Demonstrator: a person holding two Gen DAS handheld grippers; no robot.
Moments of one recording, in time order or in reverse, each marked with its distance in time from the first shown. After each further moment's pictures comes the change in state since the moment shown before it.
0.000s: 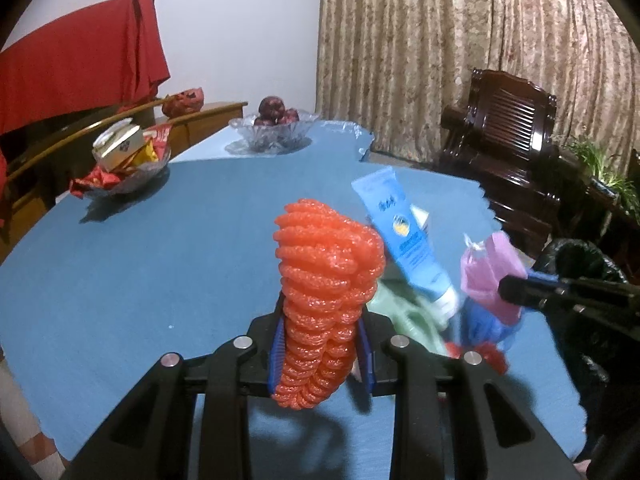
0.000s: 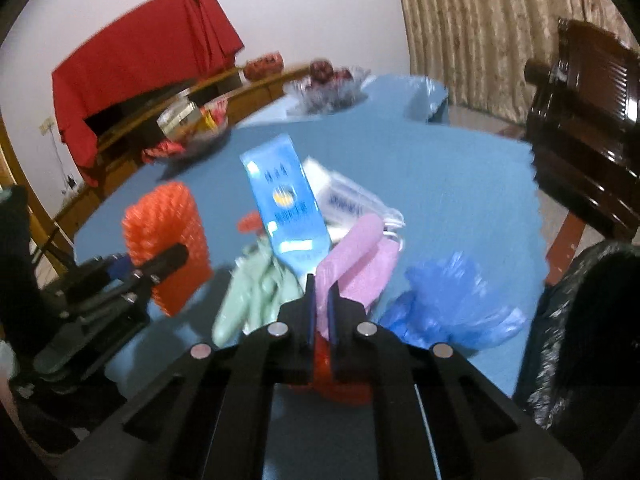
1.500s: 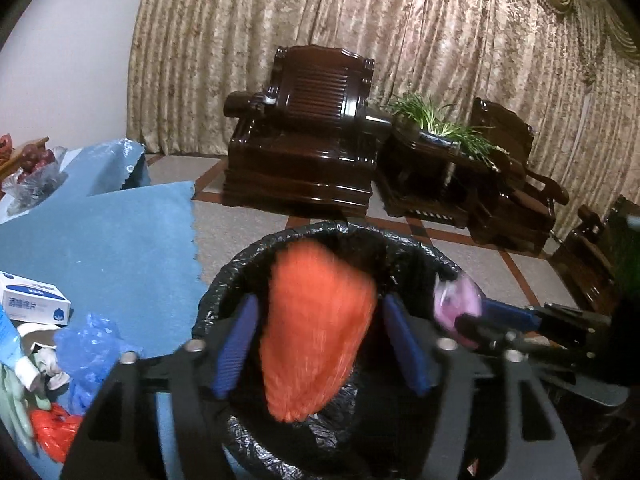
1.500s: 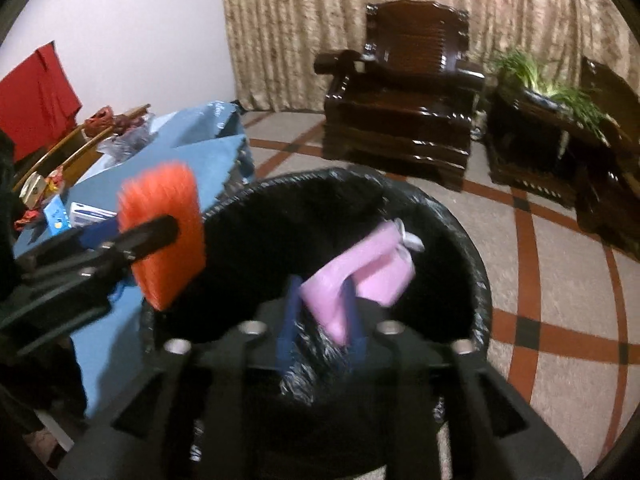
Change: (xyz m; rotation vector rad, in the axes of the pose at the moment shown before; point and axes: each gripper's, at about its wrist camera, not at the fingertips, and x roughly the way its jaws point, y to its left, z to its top) left arm 0.001 -0.303 0.019 0.251 0.031 -0.585; right arm -0.180 -0.218 -0.115 0.298 -0.055 -0.532
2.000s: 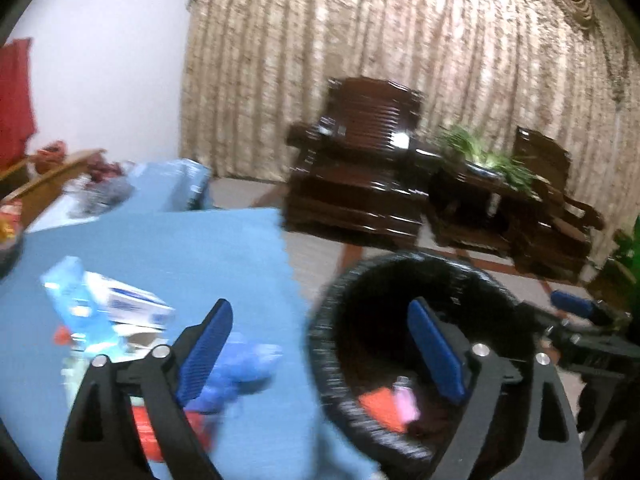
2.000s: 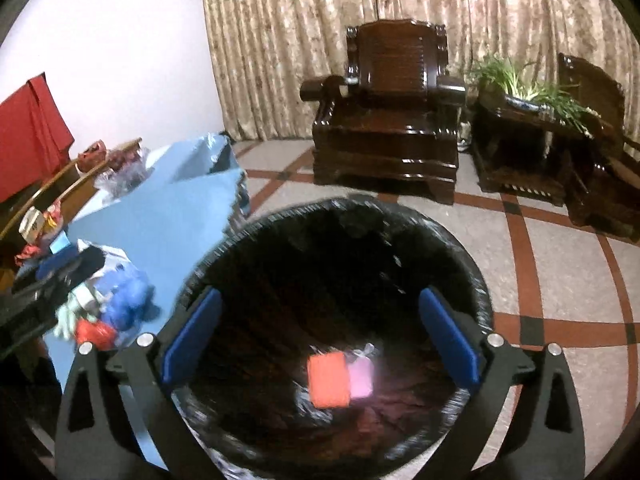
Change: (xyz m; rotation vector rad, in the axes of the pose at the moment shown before) left arm -0.076 0.068 -0.009 -0.044 -0.118 0.218; right arm -0.025 0.035 0.019 0.058 -0.126 0.021
